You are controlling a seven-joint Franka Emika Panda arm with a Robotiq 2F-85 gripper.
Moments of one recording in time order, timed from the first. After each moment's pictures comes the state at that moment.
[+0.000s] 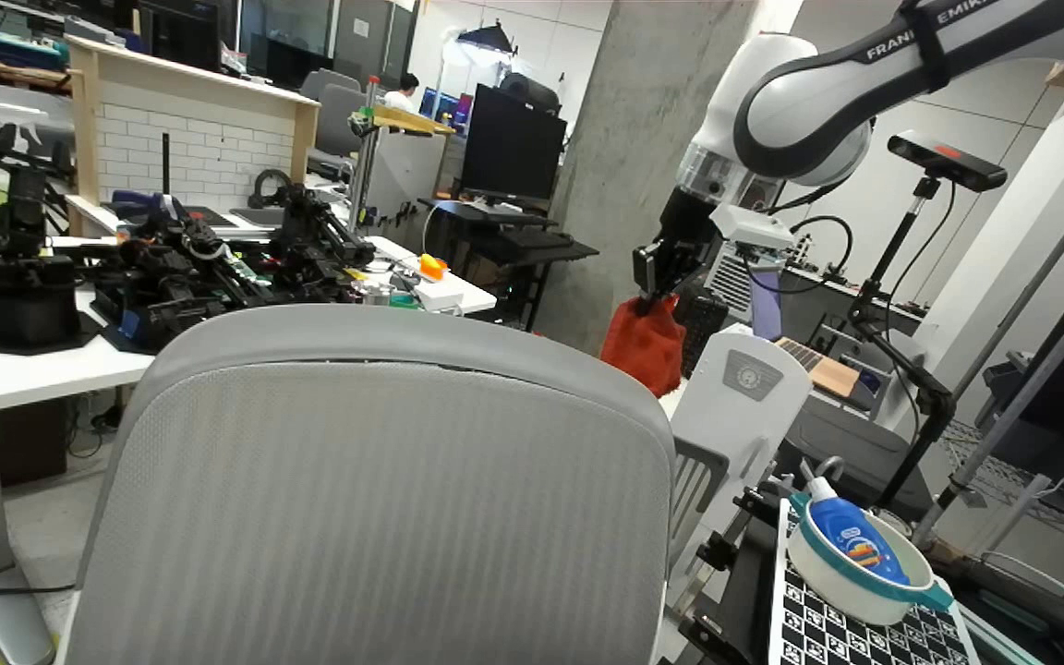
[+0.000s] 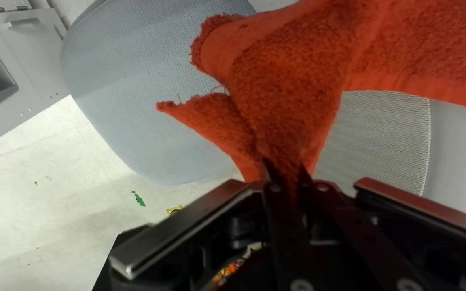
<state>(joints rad) -0.08 0.21 -0.09 -2.10 -0.05 2.44 0.18</state>
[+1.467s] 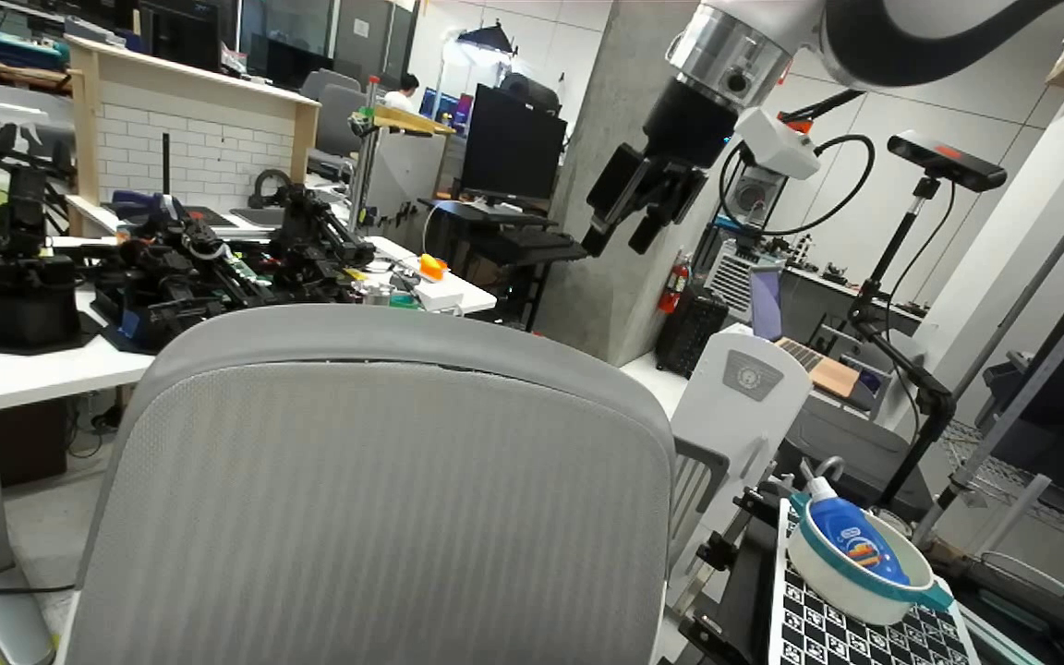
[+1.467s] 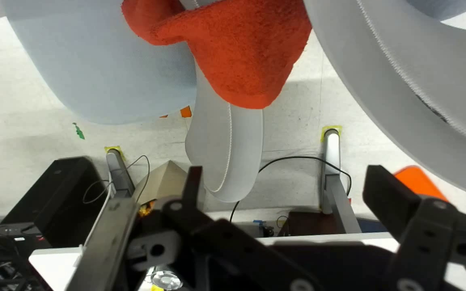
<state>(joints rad) 0.11 0.01 0.04 -2.17 -0.19 2.41 0.35</state>
